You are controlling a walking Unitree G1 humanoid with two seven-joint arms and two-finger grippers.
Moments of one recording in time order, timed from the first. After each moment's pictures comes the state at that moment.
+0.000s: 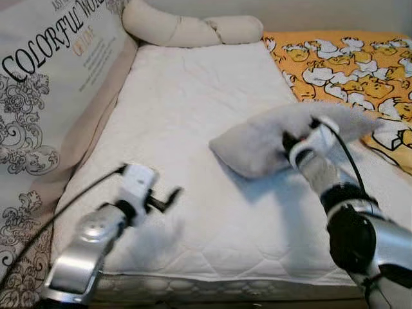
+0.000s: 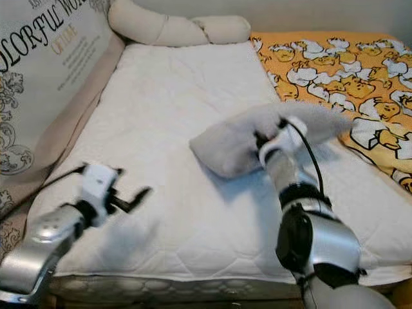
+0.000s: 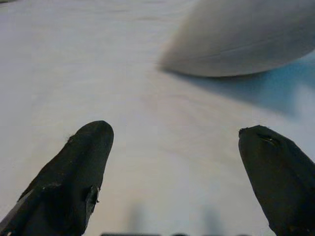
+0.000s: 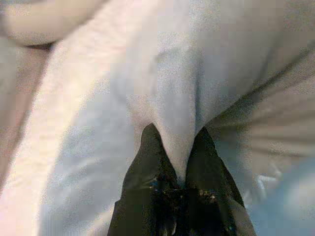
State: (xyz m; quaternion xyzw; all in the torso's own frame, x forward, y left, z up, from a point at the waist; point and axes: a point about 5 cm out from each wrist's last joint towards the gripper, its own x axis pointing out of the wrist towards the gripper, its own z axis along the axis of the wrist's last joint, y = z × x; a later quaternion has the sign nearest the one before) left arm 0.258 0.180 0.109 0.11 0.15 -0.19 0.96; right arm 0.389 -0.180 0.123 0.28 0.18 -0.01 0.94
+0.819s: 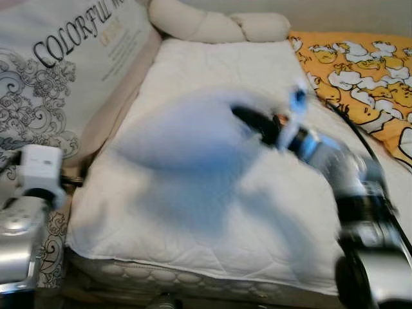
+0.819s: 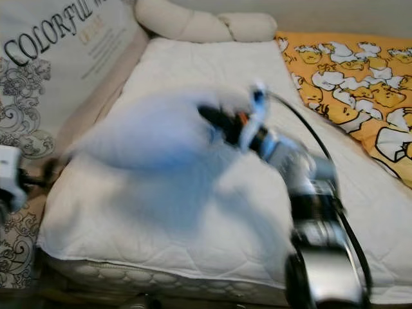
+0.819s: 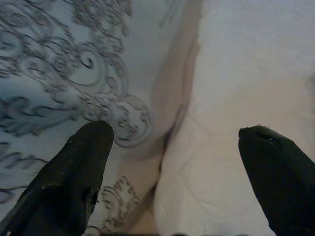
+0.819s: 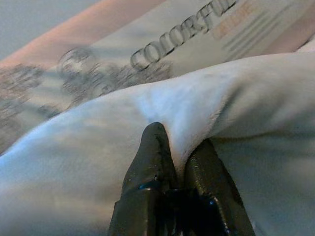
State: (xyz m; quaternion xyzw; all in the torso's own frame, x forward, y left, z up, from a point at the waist) left arm 0.260 0.296 0.144 0.15 0.11 0.07 0.98; right arm 0.332 -0.145 0.184 0.26 0.09 0.46 0.84
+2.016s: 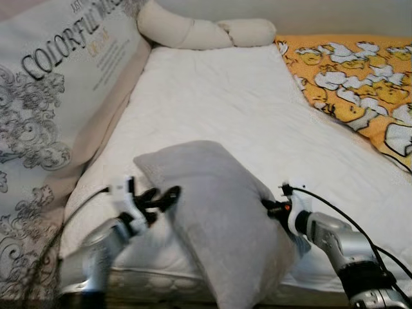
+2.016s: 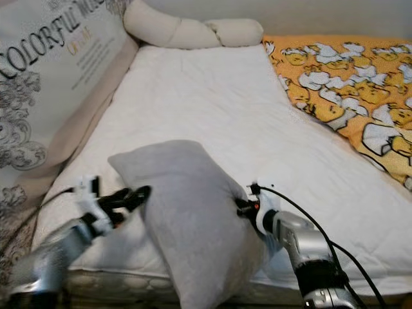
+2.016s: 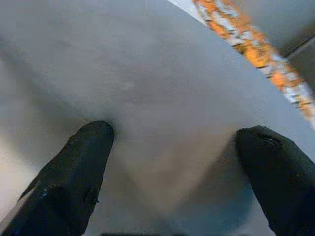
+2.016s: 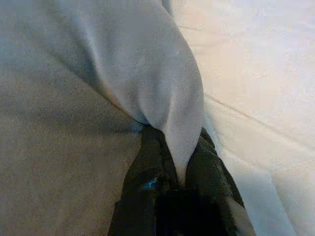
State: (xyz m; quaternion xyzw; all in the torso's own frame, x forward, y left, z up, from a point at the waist) left arm 0.264 0.165 0.060 -0.26 0.21 -0.21 0.92; right arm 0.286 -0.183 0.034 0.07 0.32 0.22 0.92
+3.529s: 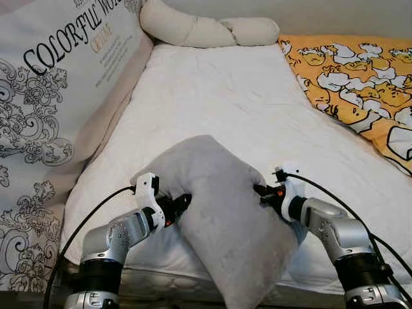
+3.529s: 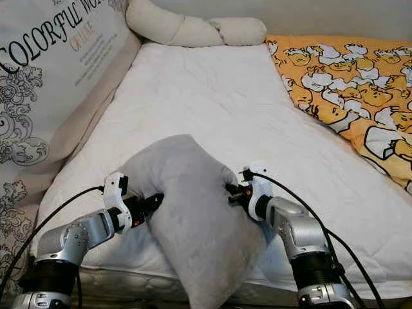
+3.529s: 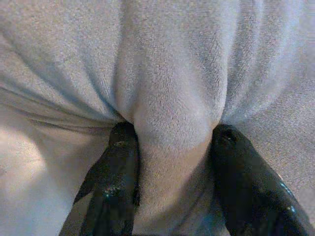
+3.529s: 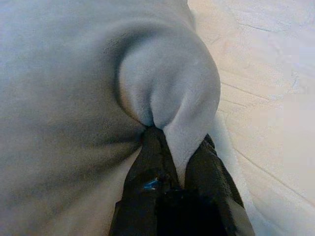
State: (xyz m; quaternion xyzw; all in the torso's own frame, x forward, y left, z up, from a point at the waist) left arm 0.280 0.140 0.045 -0.27 0.35 -0.20 0.87; right arm 0.295 -0.160 0.061 0.07 0.28 0.27 0.92
